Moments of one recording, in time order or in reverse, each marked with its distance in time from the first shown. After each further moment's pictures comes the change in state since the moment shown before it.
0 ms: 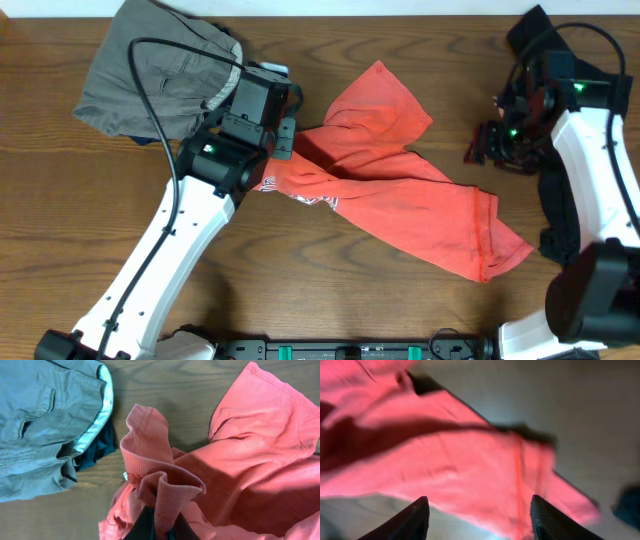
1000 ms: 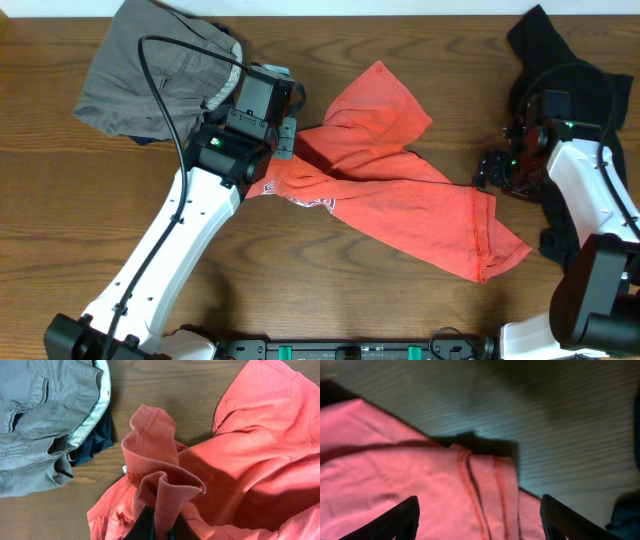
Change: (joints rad) left arm 0.002 0.042 0.000 -0.006 0.000 -0.010; right arm -0.073 -0.022 -0.312 0.317 0.093 0.026
